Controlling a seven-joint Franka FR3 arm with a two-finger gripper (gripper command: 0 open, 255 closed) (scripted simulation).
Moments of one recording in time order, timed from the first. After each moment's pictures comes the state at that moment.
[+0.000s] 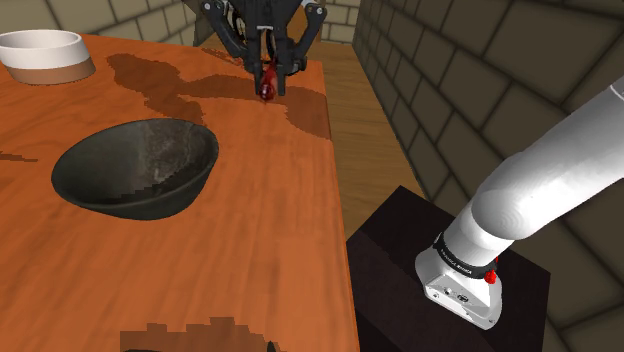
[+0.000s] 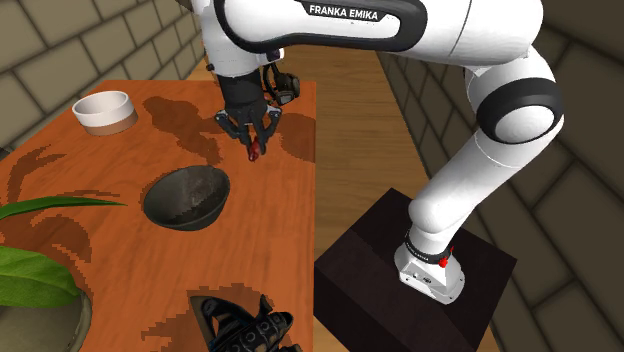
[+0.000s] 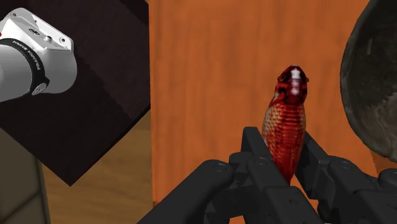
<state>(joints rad) -0.13 -0.23 0.73 -1.66 0.23 1.40 1.45</state>
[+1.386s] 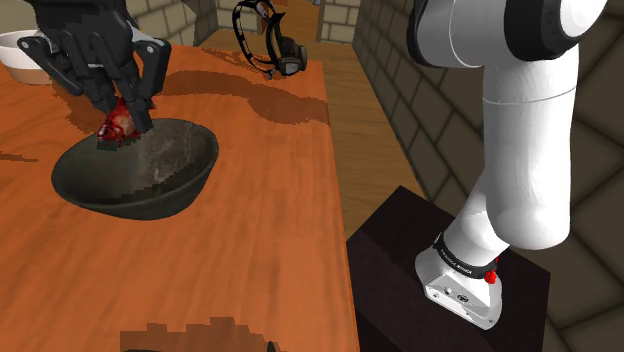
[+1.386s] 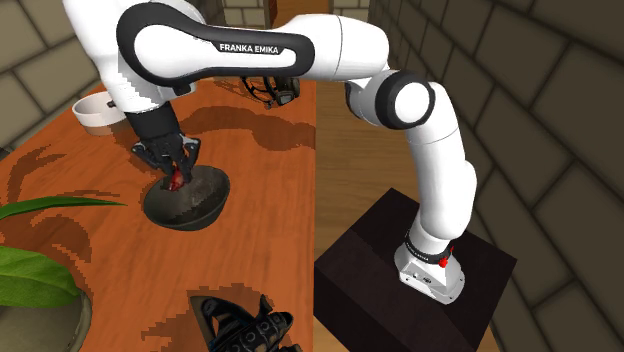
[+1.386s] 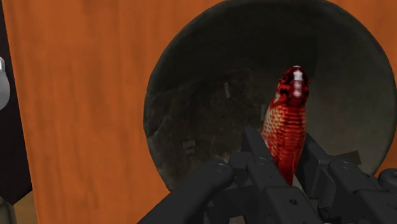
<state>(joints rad) 0.25 0.51 0.87 -1.04 -0.29 1.35 1.85</state>
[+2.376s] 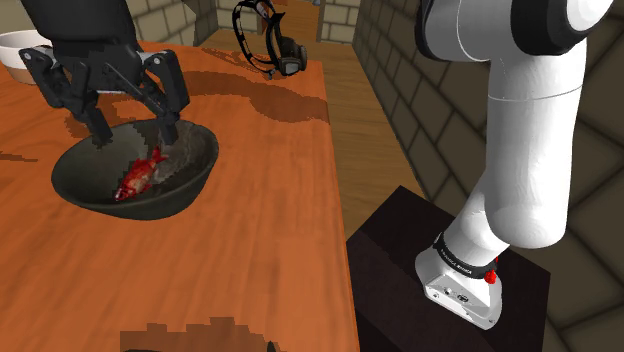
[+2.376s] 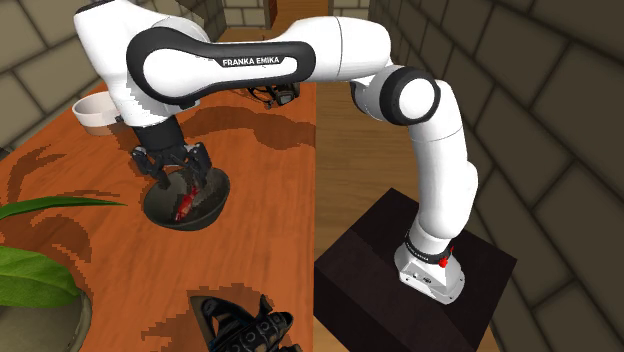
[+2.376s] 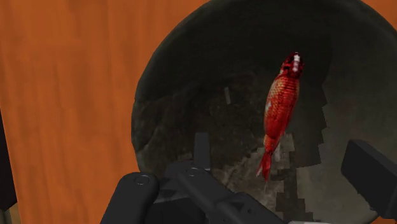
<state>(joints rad) 0.19 0.48 0.89 -1.18 -0.26 1.44 1.85</state>
